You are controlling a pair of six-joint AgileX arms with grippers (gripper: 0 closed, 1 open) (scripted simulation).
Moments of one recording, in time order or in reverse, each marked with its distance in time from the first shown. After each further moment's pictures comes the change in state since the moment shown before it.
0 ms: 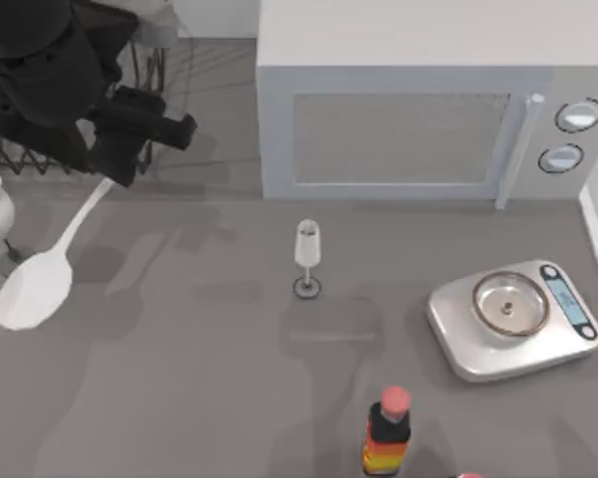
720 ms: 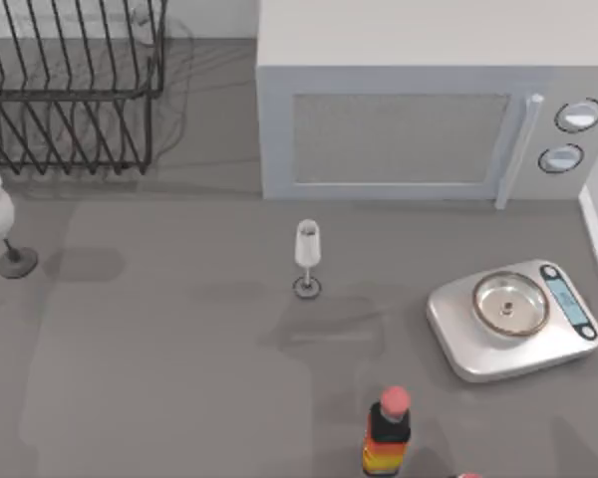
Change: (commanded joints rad) left arm 0.428 -0.584 -0.454 0.914 0.139 -0.016; right arm 0.000 0.000 0.000 0.000 0.000 0.000
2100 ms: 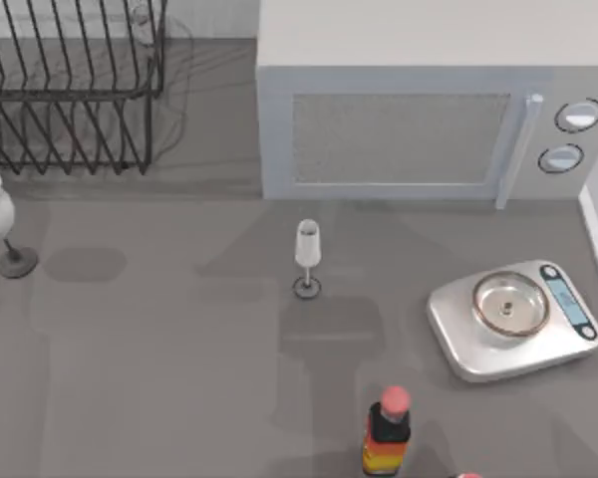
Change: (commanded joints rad) left arm 0.076 0.320 -0.205 0.871 -0.005 -0.006; right arm 0.000 0.000 0.000 0.000 0.000 0.000
